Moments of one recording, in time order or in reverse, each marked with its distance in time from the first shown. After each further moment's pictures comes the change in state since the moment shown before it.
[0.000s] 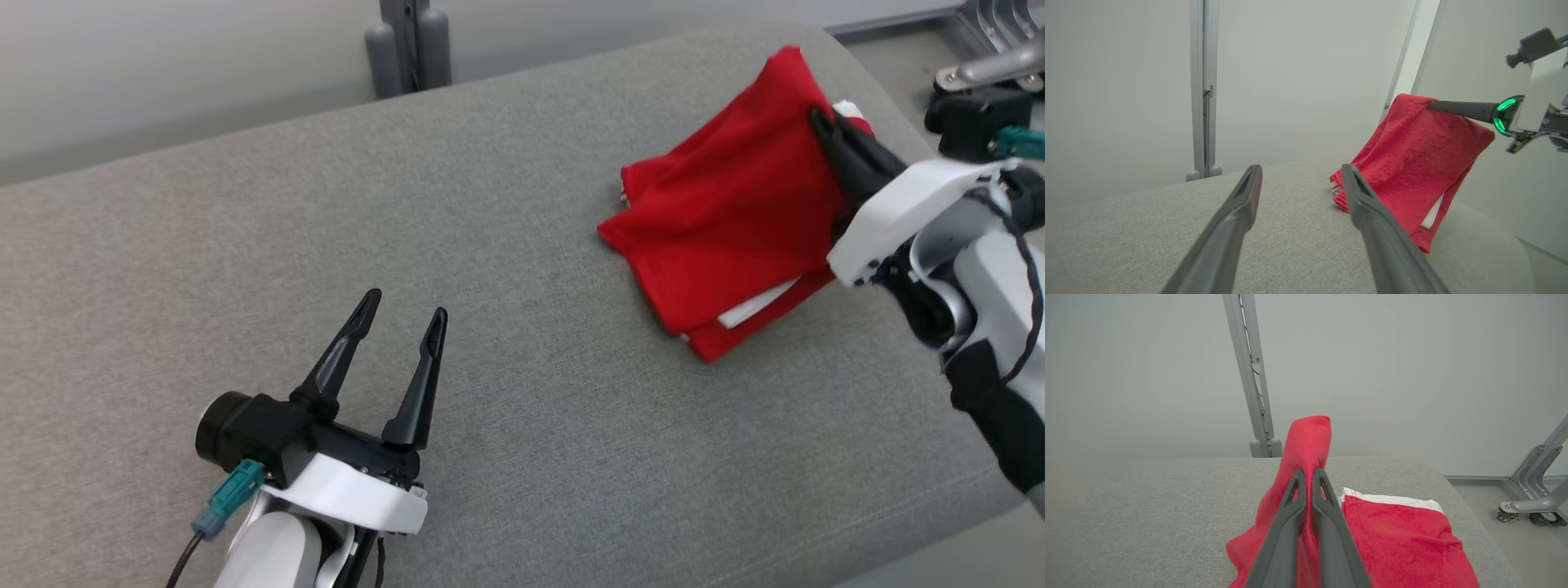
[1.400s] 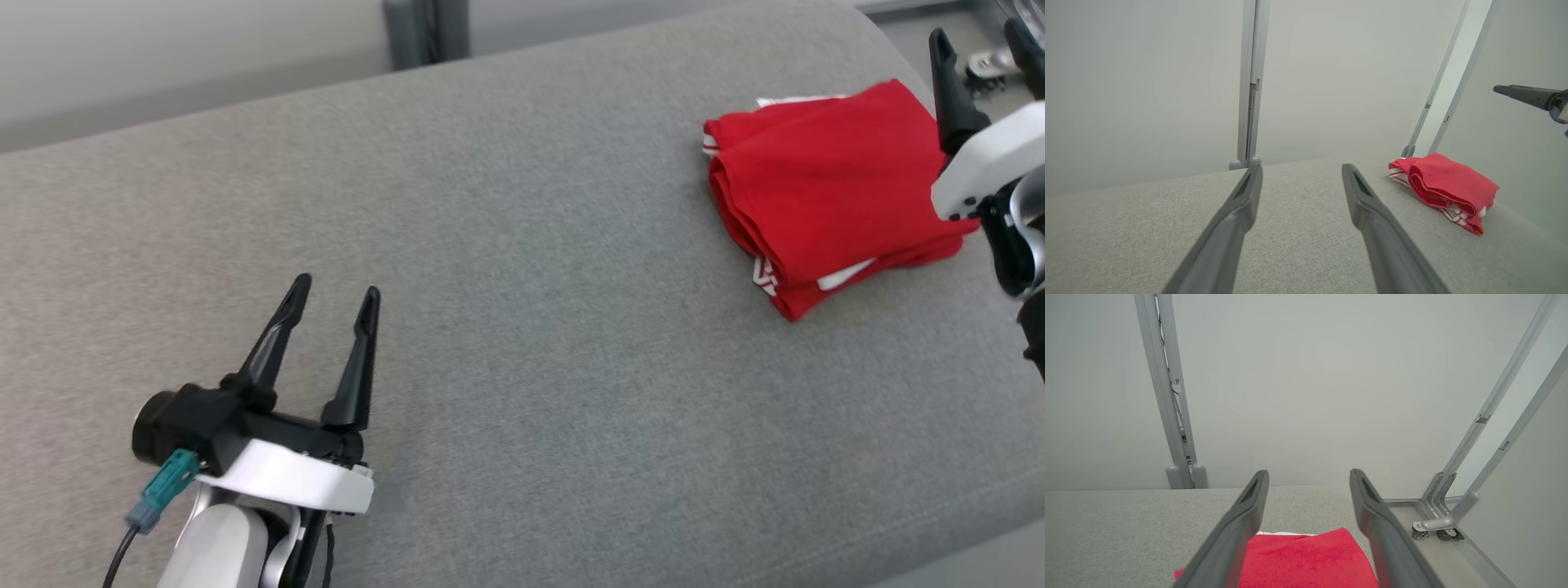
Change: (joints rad) left arm -0.015 0.058 0.056 -0.009 -0.044 0.043 0.010; right arm -0.161 0.015 -0.211 0.327 -0.286 0.000 -0.174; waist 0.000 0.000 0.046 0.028
